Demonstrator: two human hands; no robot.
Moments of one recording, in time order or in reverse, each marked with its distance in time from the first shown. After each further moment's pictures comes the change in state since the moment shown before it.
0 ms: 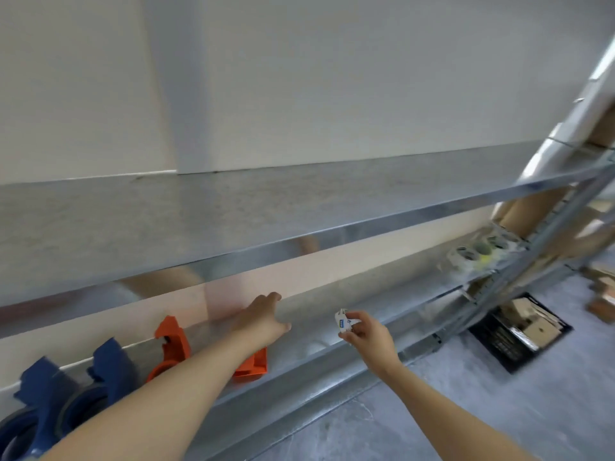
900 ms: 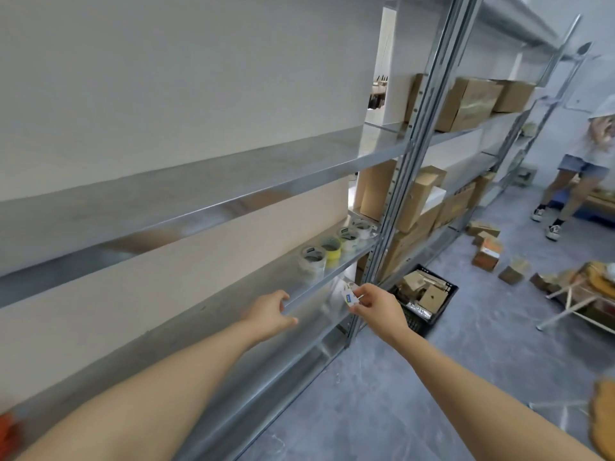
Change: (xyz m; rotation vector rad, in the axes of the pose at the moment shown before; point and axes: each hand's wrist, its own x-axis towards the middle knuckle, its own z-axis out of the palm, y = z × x) left_hand 0.110 0.404 0.208 0.006 -0.188 0.291; right_hand 0.058 0.249 -0.375 -0.049 0.282 0.183
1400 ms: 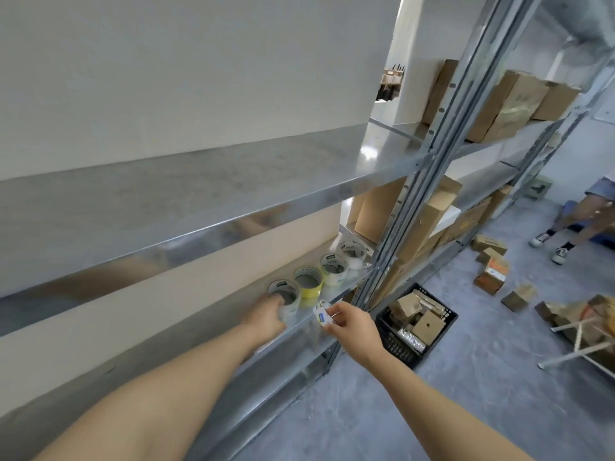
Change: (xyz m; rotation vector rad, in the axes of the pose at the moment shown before) left_hand 0.251 0.038 0.051 0.096 0.018 -0.032; right_hand 0.212 0.049 0.009 -0.061 -0.139 -0.041
